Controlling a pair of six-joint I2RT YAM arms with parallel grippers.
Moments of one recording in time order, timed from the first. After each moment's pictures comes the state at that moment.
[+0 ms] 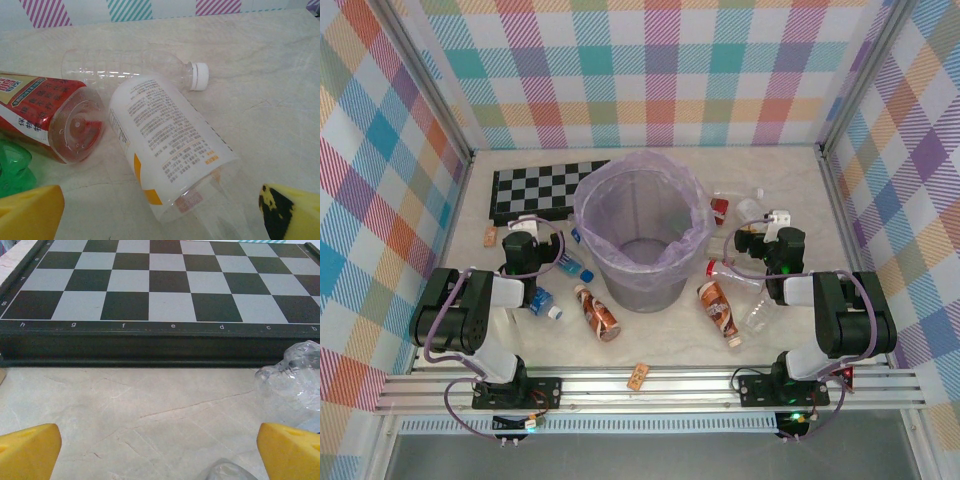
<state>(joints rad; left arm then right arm) -0.07 1.58 0.42 0.74 -0.14 -0.11 0.02 1.53 0.40 0.73 -0.06 0.05</state>
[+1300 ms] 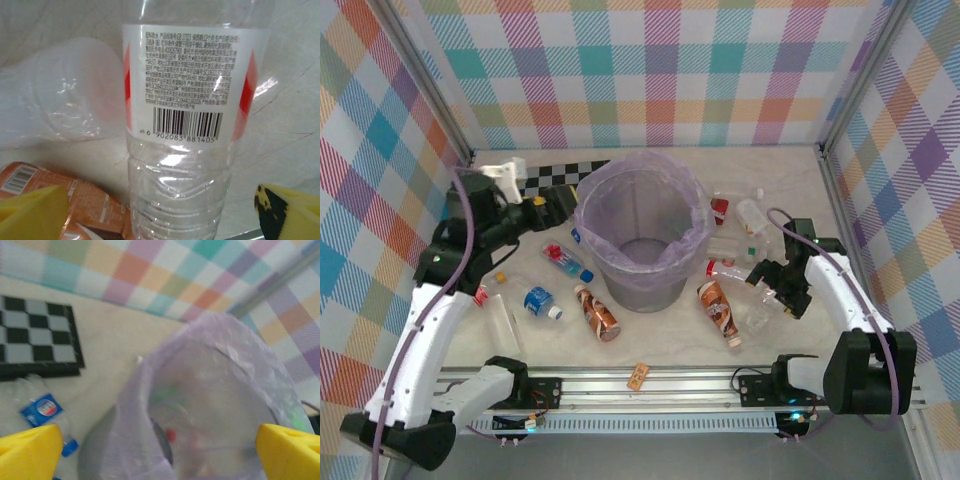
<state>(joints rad) -0.27 1.00 1.25 -0.66 0.31 -0.51 -0.01 1.23 0.83 -1.08 -0.11 0.65</state>
